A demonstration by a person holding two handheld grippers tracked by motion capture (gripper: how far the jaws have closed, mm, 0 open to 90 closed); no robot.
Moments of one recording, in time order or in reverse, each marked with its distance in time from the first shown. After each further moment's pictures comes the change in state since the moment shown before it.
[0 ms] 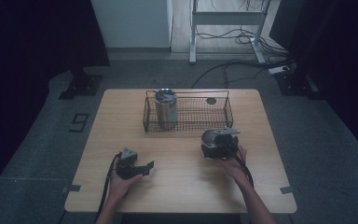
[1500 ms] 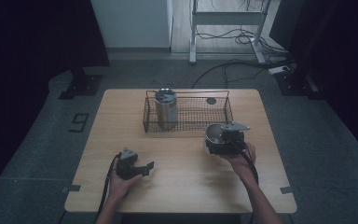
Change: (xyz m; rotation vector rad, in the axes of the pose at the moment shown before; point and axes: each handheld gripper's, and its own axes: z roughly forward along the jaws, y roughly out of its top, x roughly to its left) left arm 0.001 -0.001 0.000 0.001 -0.011 0.000; right arm -0.010 0.018 -0.035 -0.069 0.030 -0.001
